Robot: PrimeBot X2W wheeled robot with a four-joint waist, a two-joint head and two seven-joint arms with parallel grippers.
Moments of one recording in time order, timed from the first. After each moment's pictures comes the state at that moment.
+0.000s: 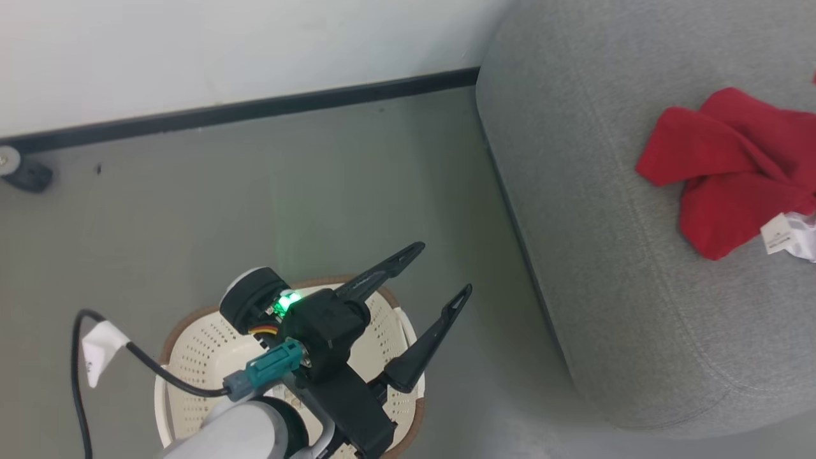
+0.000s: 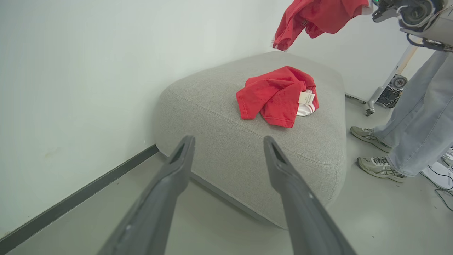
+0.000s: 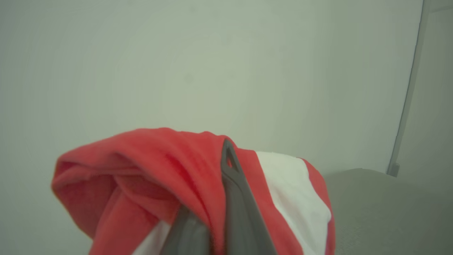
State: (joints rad) left arm -0.58 0.39 -0.80 -0.17 -0.60 0.01 0.10; right arm -0.59 -0.74 -0.06 0.27 0.78 0.01 -0.23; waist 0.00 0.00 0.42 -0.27
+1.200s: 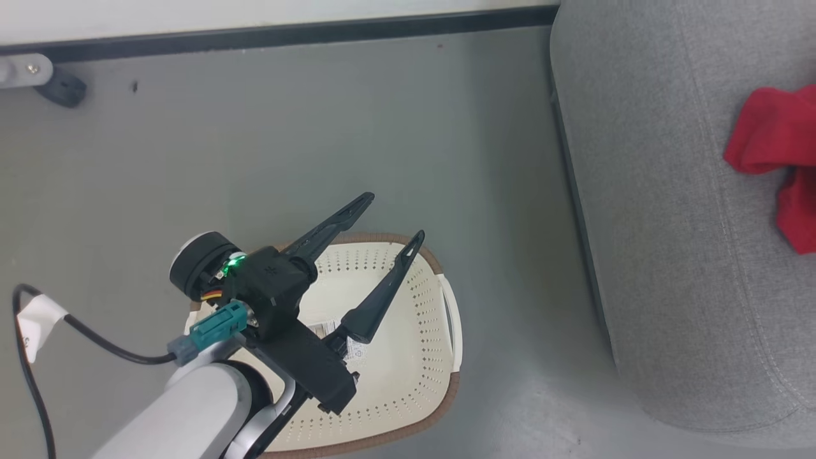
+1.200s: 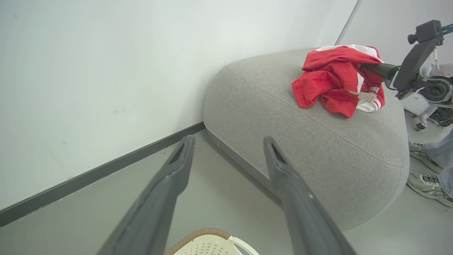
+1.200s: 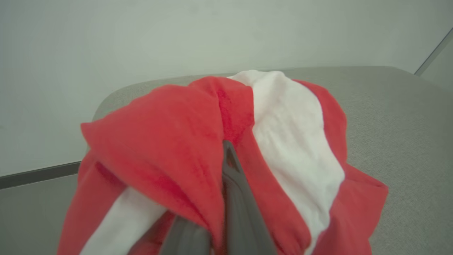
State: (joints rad) left arm -0.62 0.42 -0.73 -0.11 -0.61 0.00 0.04; right arm -0.60 -0.64 0.12 0.60 0.68 -0.01 -0.21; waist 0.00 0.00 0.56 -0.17
